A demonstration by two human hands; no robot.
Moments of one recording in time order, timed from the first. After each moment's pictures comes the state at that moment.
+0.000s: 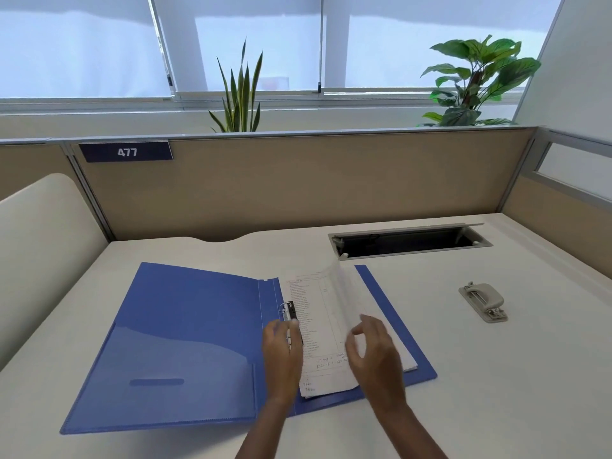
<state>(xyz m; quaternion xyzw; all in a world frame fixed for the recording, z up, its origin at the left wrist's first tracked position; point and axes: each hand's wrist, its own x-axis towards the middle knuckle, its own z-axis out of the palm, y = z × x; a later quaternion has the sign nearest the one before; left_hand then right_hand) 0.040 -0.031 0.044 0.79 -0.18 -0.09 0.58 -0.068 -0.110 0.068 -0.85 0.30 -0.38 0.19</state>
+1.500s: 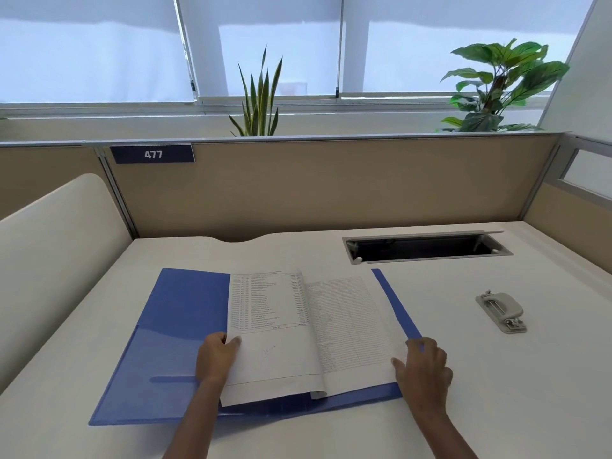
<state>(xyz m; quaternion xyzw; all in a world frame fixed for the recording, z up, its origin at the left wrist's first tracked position) 0.135 0.054 0.038 0.89 -0.06 -0.11 0.44 -0.095 -0.152 0.031 -0.85 0.50 -0.15 0.08</state>
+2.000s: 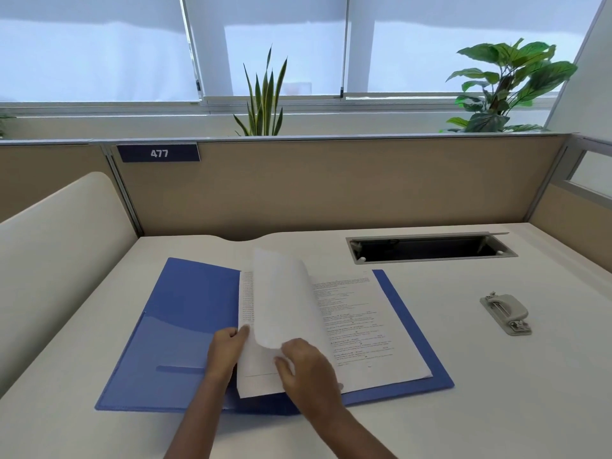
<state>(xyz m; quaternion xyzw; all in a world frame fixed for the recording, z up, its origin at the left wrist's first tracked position) 0.132 0.048 0.044 0.81 -0.05 -0.18 0.55 -0.011 -0.034 0.063 -0.92 0.17 -0.22 0.27</state>
